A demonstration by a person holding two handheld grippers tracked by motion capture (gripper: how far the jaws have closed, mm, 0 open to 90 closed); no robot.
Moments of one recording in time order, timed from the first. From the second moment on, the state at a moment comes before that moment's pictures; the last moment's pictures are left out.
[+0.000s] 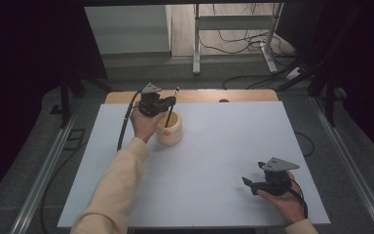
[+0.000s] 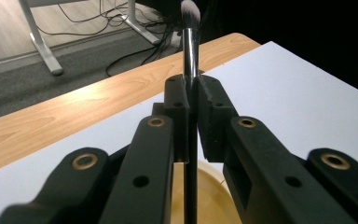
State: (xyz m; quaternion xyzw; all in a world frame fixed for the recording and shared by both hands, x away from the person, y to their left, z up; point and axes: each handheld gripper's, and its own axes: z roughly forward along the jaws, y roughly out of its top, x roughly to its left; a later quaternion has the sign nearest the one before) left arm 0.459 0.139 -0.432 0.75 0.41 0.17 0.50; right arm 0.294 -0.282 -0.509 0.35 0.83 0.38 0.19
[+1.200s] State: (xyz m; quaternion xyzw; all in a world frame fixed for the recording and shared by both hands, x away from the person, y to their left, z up) left arm 0.418 0.160 -0.422 0.77 0.42 0.17 0.45; right arm 0.293 -0.279 -0.508 0.34 0.84 0.38 0.19
